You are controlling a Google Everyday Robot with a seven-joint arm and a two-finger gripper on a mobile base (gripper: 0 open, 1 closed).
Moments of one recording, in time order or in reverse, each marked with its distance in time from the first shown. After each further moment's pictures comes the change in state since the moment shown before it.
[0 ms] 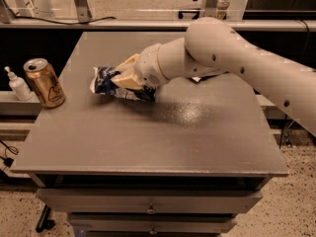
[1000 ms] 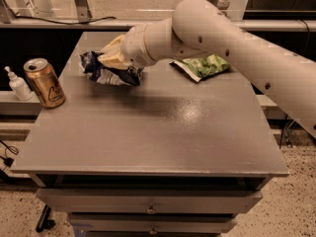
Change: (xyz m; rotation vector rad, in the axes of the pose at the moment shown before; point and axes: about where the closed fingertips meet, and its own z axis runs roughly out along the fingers) arm -0.052 -0.032 0.014 0.032 -0.075 -0.088
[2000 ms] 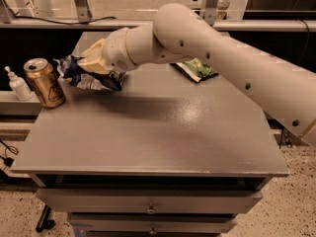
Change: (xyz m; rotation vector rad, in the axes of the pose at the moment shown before) arm -0.027 0.024 0.038 -0.064 -0.070 -0.004
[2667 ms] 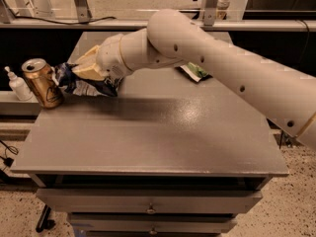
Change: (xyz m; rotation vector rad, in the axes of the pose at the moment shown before) arm 0.001 0.017 0.013 -0.041 -0.004 0.016
